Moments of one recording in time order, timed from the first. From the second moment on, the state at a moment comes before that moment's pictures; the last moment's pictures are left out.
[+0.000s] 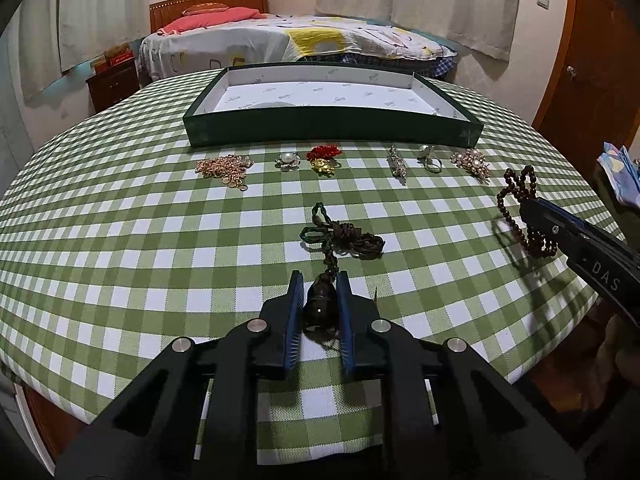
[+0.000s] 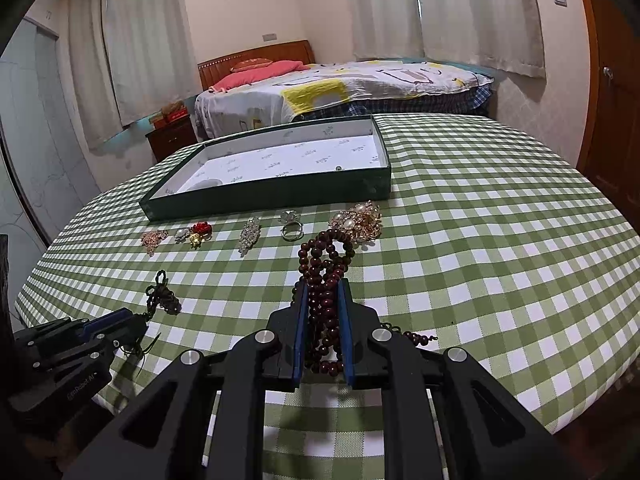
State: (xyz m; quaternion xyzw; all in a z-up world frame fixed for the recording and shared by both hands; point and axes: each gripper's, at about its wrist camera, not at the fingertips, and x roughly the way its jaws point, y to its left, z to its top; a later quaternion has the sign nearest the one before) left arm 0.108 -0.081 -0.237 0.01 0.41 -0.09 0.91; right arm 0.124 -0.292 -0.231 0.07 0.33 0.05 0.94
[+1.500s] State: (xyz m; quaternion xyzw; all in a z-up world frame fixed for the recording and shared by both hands) left arm 0.159 -0.077 -0.125 0.01 0.26 -0.09 0.96; right arm 0.181 -0.289 -0.131 0.06 0.21 0.06 0.97
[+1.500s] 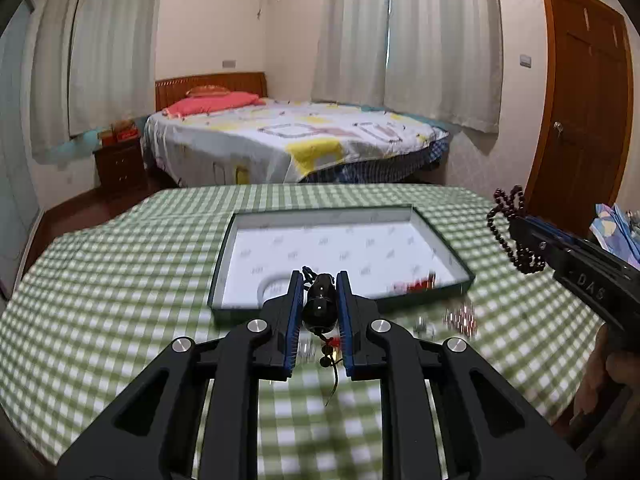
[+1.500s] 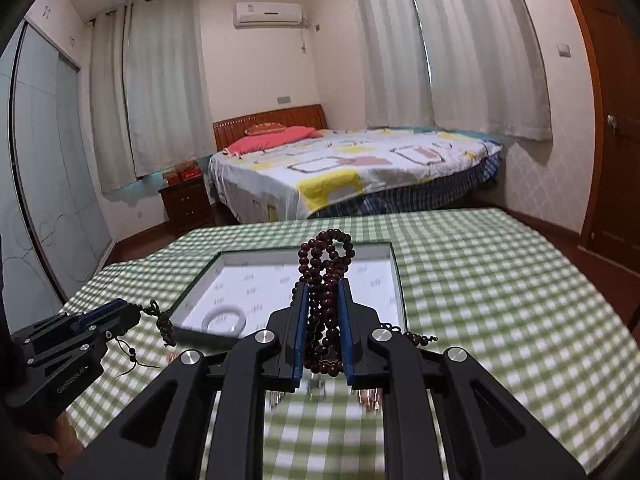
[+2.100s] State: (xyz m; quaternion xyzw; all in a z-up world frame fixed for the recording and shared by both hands) left arm 0.281 -0.124 -0.136 0.03 0.26 -0.10 0.96; right arm 0.284 -0.296 -0.150 0.06 0.24 0.06 0.97
